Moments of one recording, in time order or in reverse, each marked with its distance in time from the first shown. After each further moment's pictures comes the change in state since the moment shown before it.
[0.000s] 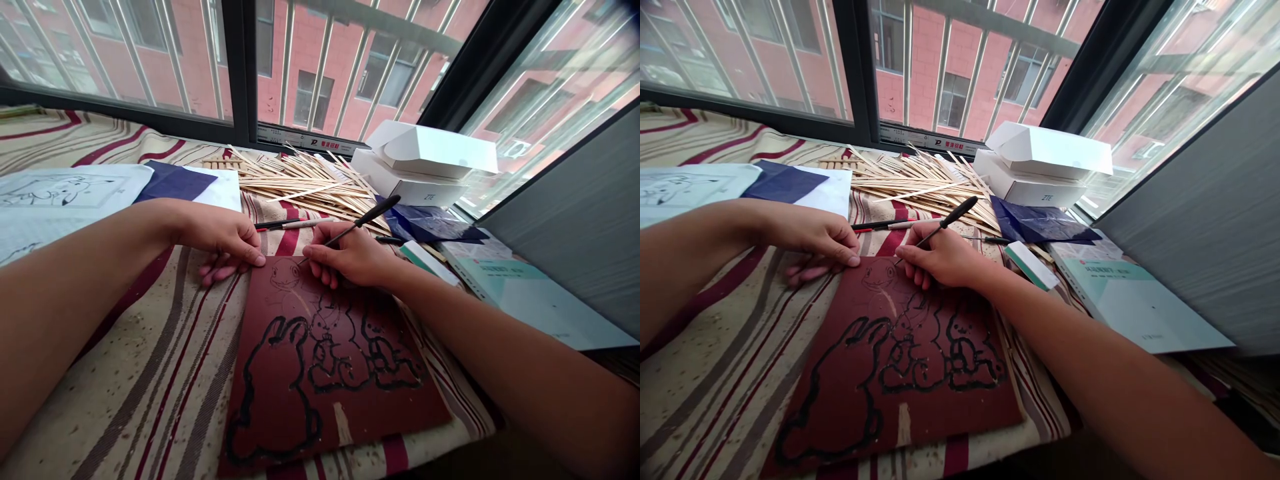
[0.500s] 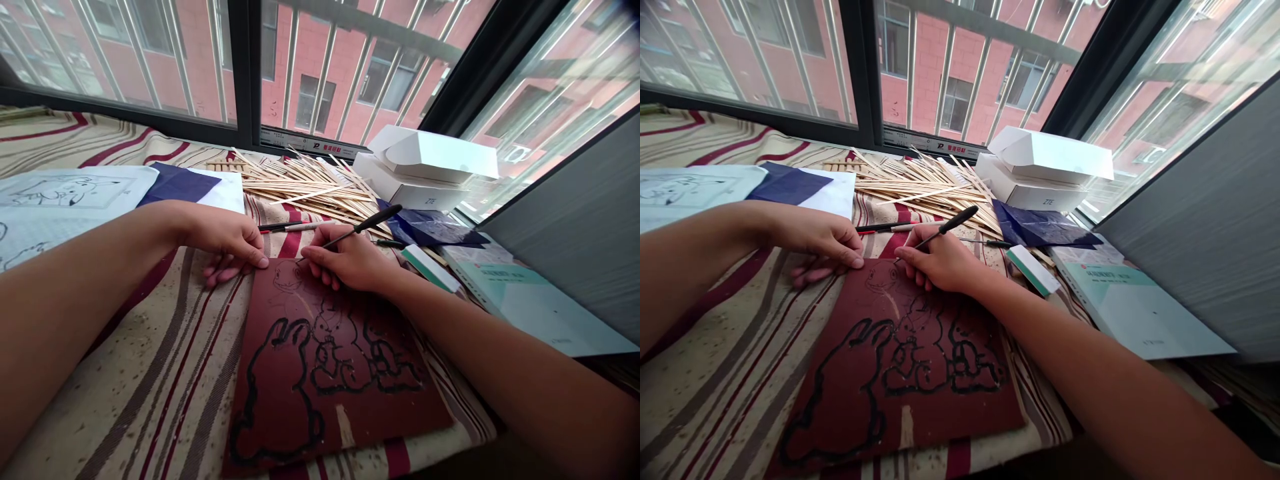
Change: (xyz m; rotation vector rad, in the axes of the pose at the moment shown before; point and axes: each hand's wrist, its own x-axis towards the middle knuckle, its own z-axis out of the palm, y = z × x) left_hand -0.002 0.005 0.003 -0.011 0.009 -0.006; right_hand 0.001 -0.007 0.010 -0.128 0.094 0.023
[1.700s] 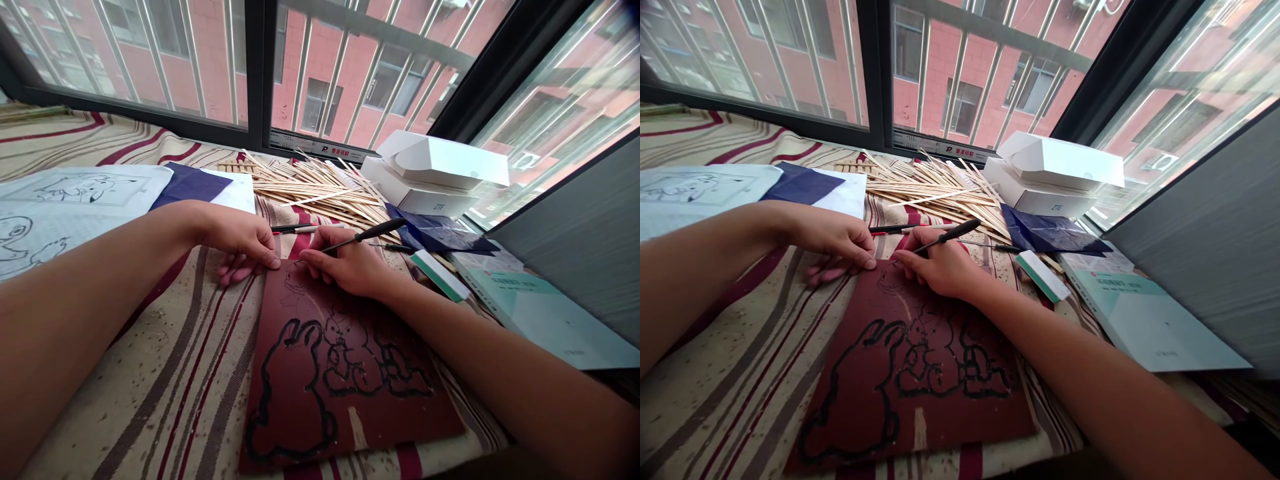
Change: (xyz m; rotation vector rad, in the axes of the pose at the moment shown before) left_hand 0.000 0.001 0.000 0.029 0.004 0.002; right_hand 0.005 -0.004 0.011 -0.103 0.013 -0.160
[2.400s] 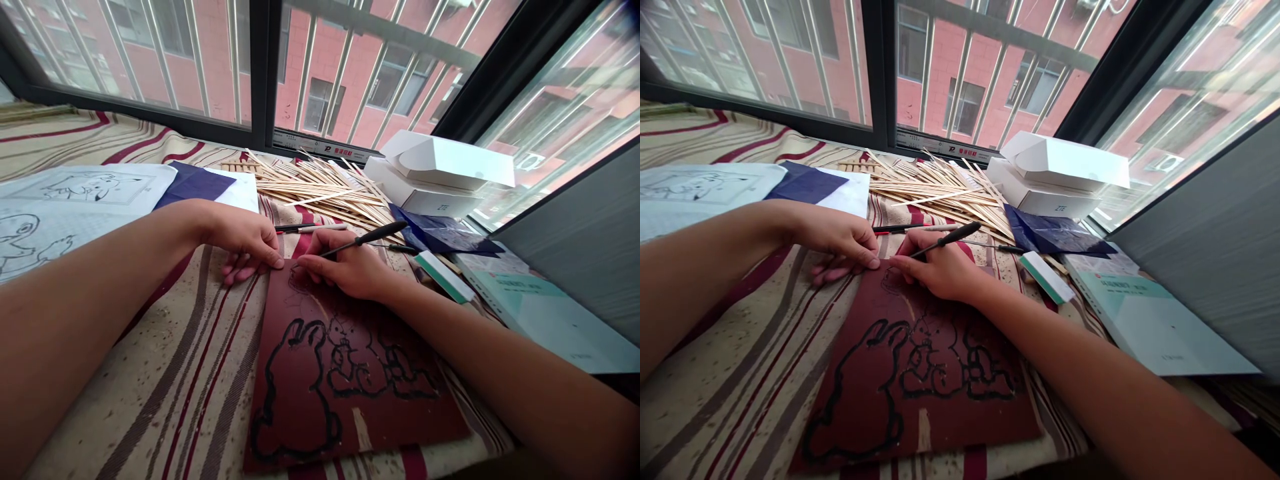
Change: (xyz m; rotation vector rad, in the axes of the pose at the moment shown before) left_hand 0.000 -0.001 0.000 0.047 -0.013 0.041; right_hand 0.002 -0.001 0.003 -0.027 -0.052 -0.105
